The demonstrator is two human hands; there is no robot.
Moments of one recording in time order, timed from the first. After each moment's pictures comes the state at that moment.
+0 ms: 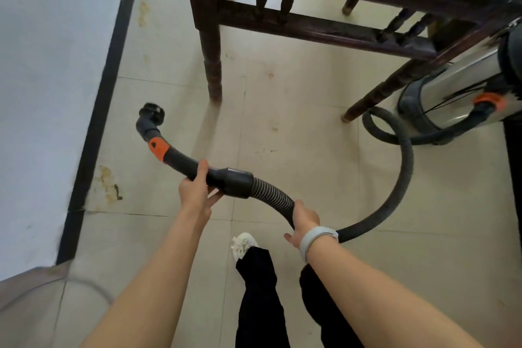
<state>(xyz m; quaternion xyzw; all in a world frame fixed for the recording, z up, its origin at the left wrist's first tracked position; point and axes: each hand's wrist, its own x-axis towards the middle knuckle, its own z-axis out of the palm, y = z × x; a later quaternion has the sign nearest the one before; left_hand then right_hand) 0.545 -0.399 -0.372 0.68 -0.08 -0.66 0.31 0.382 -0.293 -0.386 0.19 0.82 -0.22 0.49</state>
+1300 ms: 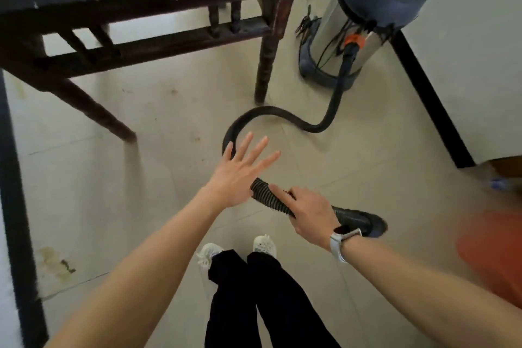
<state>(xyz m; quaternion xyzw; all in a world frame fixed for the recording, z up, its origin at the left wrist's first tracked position) 0.291 -0.311 -0.280 0.09 -0.97 -0.15 -0.20 0.200 -0.118 -0.289 -0.59 0.80 -0.03 0.14</state>
